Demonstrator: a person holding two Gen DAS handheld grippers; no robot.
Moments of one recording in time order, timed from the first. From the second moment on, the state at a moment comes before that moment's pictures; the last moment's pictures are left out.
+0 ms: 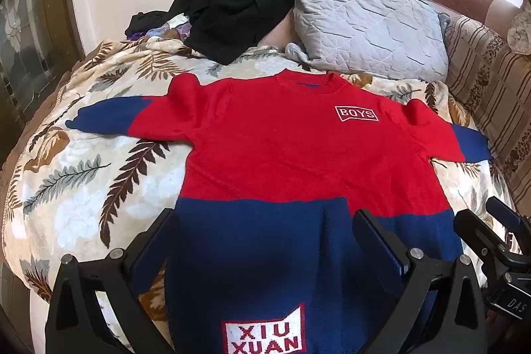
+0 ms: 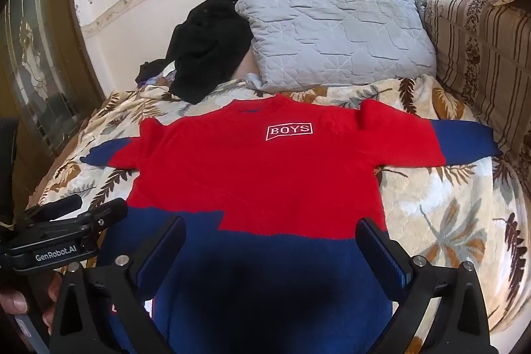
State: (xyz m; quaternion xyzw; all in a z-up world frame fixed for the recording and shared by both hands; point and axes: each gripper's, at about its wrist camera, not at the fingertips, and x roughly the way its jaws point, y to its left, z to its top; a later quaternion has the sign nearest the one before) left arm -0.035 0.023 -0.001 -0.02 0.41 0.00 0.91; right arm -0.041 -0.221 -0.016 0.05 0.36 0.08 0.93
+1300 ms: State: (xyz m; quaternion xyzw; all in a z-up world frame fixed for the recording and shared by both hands) left arm -0.033 0.018 -0.001 -0.02 0.42 -0.01 0.91; right arm -0.038 -0.219 -0.017 0.06 0.35 0.08 0.93
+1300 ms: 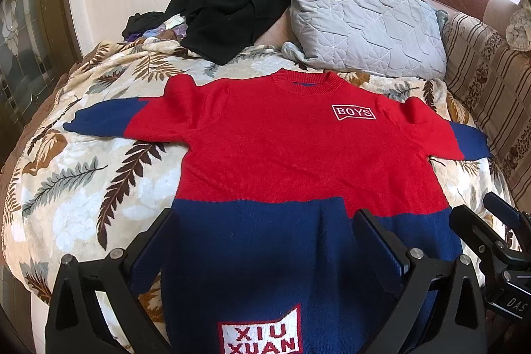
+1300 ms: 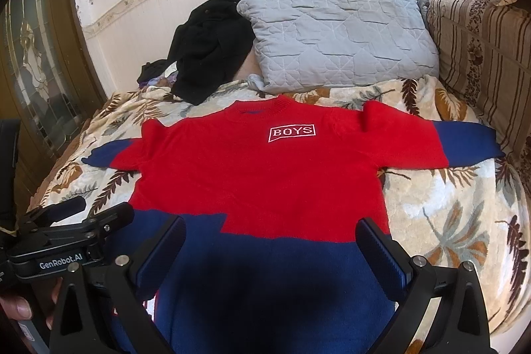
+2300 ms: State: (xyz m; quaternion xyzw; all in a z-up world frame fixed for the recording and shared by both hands) left arm 0.030 0.210 -0.106 -0.10 0.48 0.20 0.85; right arm 0.093 -0.554 -0.126 0.51 0.34 -0.08 0.79
